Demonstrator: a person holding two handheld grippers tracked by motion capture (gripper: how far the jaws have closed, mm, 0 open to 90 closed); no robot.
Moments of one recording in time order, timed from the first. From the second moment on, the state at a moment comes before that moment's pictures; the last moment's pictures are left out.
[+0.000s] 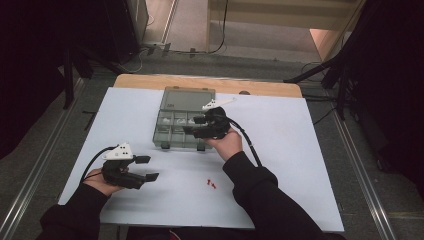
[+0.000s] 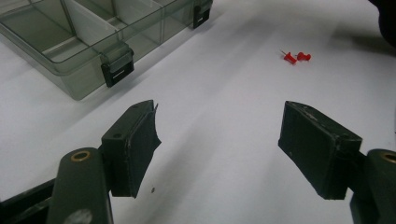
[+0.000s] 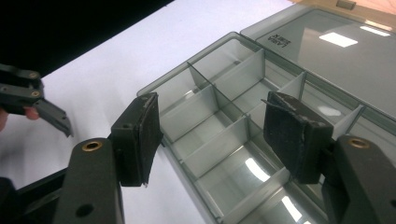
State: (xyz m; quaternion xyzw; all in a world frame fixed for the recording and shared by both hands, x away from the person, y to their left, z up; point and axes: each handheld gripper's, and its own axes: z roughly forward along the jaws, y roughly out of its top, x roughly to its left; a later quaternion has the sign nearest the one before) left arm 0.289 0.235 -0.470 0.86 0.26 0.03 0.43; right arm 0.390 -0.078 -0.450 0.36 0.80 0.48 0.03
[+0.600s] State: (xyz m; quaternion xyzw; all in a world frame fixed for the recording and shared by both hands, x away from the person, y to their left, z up) left arm 0.290 0.235 -0.472 0.86 0.26 0.03 0.43; right arm 0.369 -0.094 -0.451 0.34 0.80 0.49 0.03
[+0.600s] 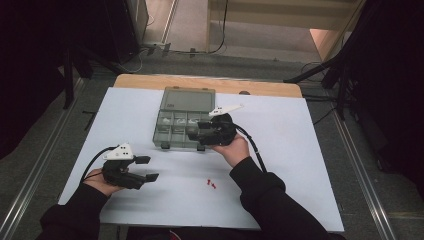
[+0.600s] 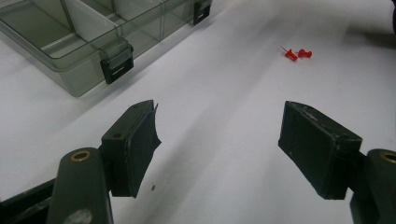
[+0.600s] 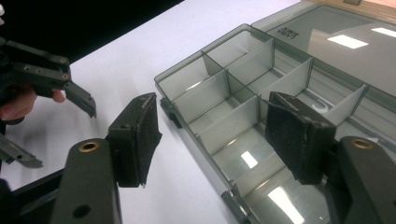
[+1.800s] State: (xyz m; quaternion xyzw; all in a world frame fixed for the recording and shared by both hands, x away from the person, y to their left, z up) left arm 0.290 0.237 -0.470 0.86 0.26 0.03 0.43; right arm 0.331 -0.115 -0.456 0.33 0.80 0.50 0.00
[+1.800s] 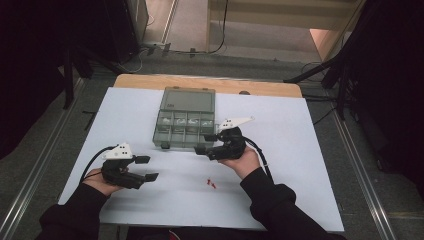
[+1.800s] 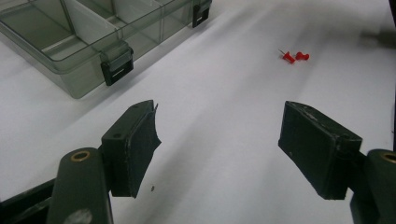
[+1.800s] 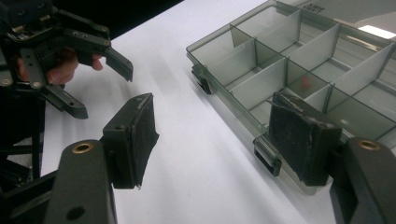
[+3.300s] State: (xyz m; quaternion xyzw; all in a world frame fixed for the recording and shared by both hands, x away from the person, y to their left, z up) left arm 0.291 0.236 -0.470 0.86 0.26 0.03 0.43; right arm 0.291 -0.140 -0.474 0.32 0.81 0.49 0.00
